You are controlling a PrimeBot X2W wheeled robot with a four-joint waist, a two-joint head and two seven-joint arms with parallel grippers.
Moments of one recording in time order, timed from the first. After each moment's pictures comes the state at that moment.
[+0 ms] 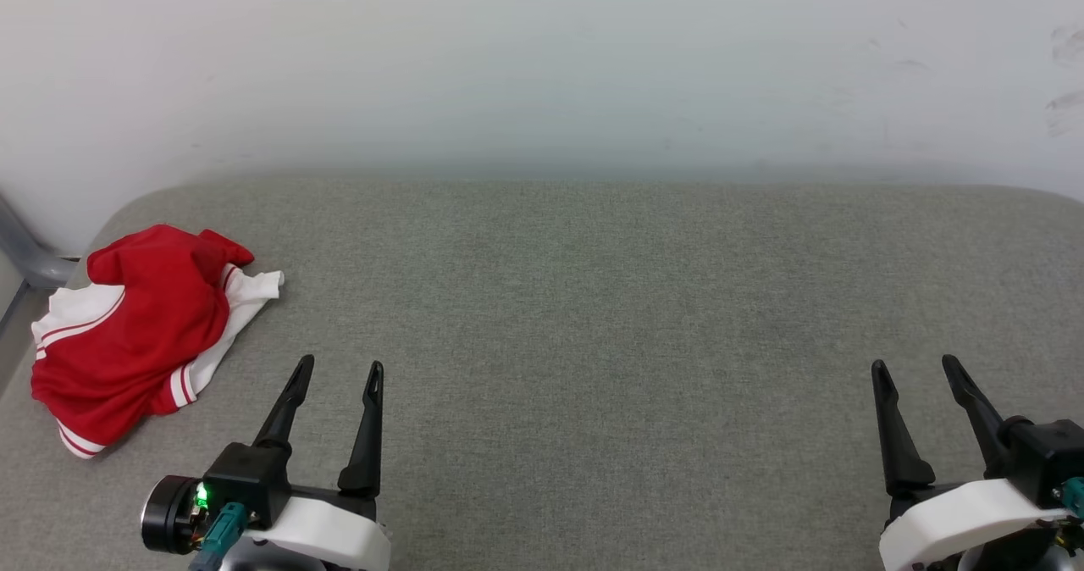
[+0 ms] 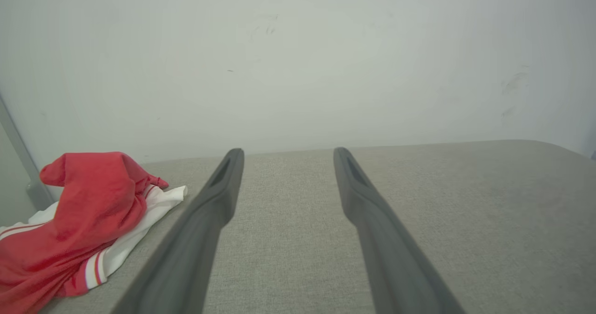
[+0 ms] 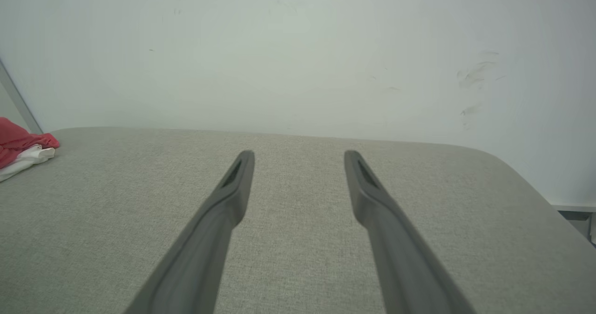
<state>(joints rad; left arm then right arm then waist) 0.00 0.11 -0.06 0.07 -0.12 -0.10 -0.25 0.07 -0.05 -0.09 -0.10 0.09 0.13 0.00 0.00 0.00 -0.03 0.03</state>
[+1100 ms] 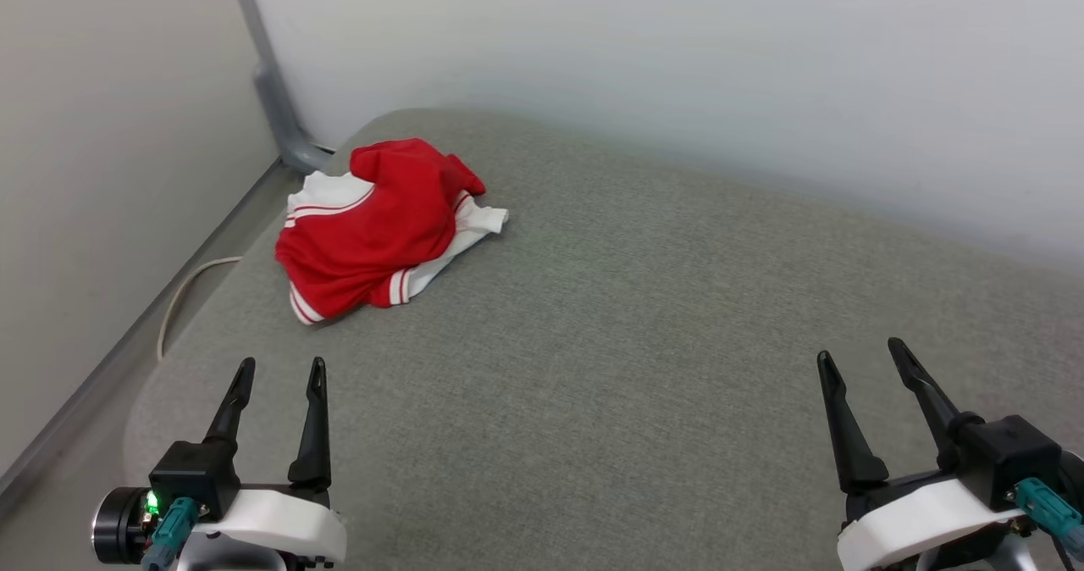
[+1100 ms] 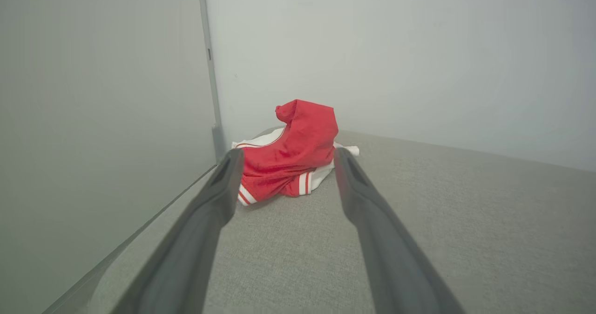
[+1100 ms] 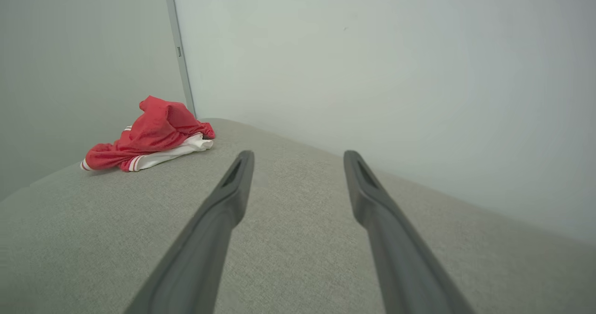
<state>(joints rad) -0.03 0.11 0.04 0.13 -0.12 -0.09 -0.26 0.06 -0.05 0.01 -0.14 0.06 0.13 -0.03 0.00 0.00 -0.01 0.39</state>
